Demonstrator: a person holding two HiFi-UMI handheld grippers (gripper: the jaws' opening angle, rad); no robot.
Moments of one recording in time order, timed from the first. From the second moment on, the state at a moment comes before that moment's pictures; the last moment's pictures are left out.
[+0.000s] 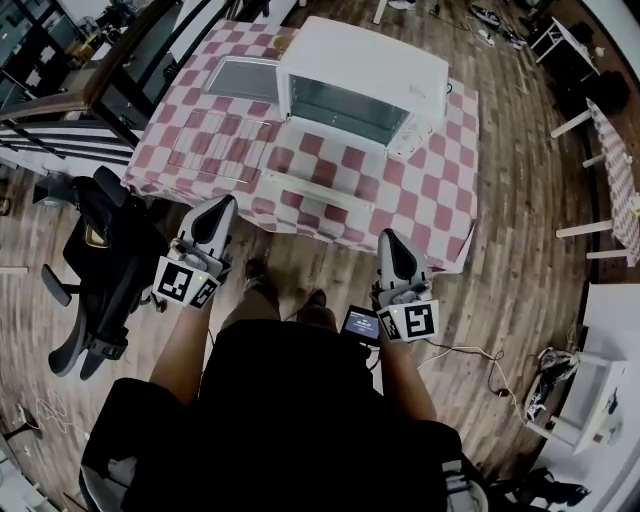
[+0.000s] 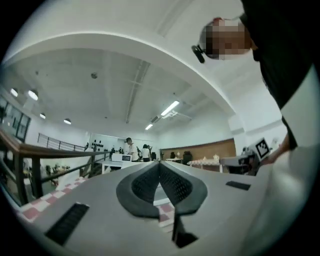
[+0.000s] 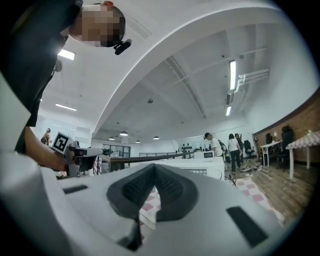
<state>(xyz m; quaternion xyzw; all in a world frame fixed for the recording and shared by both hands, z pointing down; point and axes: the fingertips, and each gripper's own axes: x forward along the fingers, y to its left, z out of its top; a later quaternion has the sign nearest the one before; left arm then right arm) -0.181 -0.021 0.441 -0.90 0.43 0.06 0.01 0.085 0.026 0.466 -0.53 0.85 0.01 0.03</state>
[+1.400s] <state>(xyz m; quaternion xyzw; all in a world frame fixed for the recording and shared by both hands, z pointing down) -0.294 0.147 0.508 -0.94 0.35 0.00 -0.06 -0.066 0.218 0.491 -0.64 0.77 0.01 0.00</state>
